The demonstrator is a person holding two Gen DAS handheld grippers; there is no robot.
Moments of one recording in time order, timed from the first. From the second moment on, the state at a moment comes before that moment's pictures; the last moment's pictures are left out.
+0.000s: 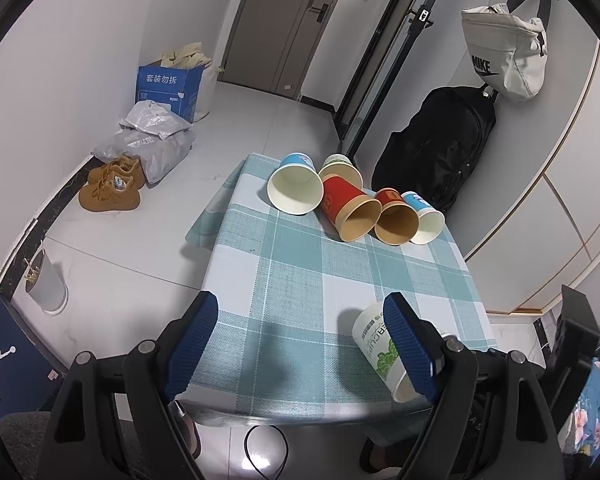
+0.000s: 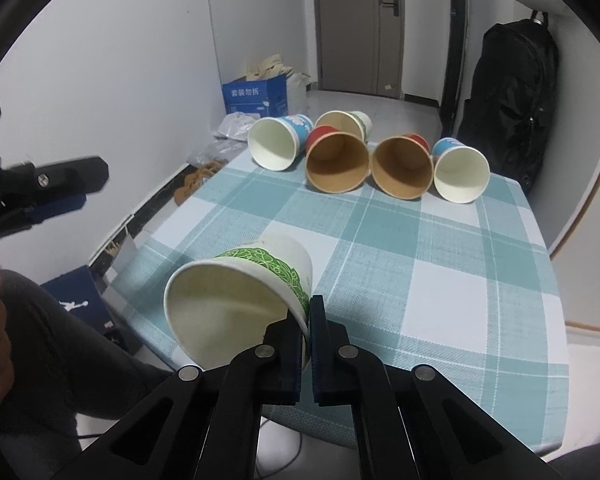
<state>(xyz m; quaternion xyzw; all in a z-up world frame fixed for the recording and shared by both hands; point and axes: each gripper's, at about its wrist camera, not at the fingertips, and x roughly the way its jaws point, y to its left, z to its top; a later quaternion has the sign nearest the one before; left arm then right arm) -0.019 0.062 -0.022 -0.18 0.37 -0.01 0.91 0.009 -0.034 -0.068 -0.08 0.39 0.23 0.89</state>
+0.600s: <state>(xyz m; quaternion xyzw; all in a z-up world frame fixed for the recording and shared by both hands) 0.006 0.036 -0.021 -0.20 0.38 -0.02 0.90 0.013 -0.088 -0.039 0.01 0.45 0.28 0.85</state>
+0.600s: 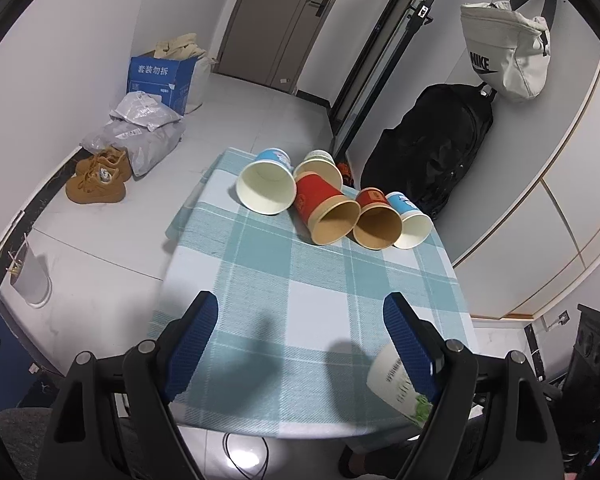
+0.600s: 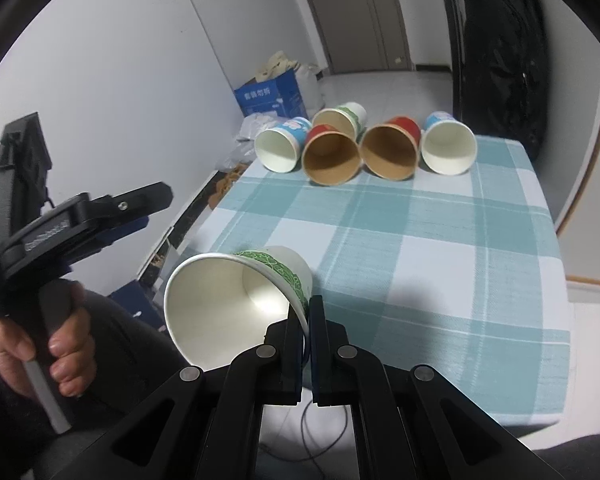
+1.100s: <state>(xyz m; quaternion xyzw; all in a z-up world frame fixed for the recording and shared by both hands) 0.025 0.031 -0.022 -0.22 0.39 -0.01 0.90 0.113 -0.104 -0.030 0.03 0.59 0.31 0.75</state>
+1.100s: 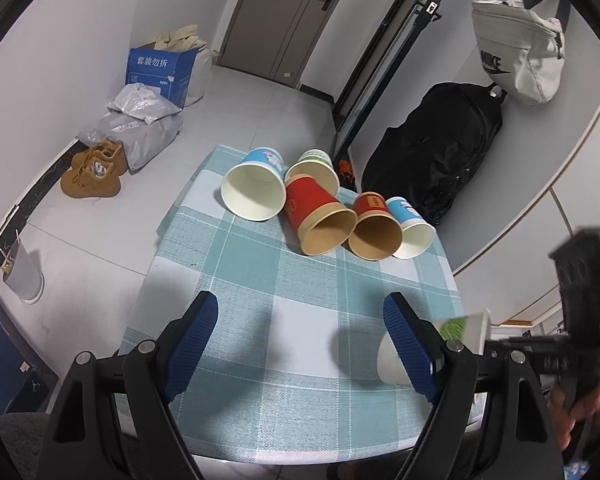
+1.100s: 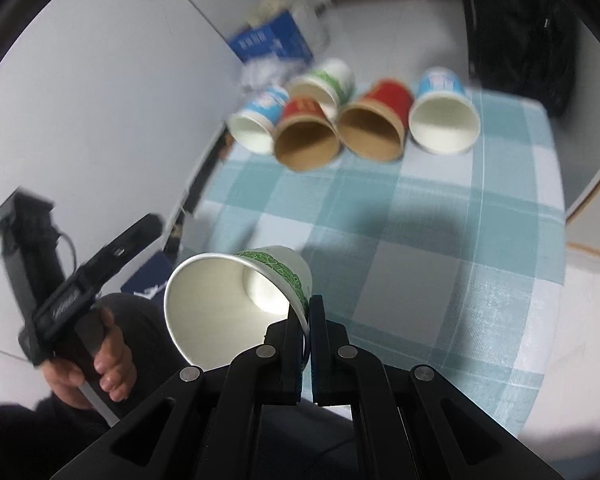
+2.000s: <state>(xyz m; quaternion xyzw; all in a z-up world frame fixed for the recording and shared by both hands) 0.033 0.021 -0.024 -0.18 0.41 -0.01 0.90 0.154 -0.077 -0.039 0.03 0.55 0.27 0.79</state>
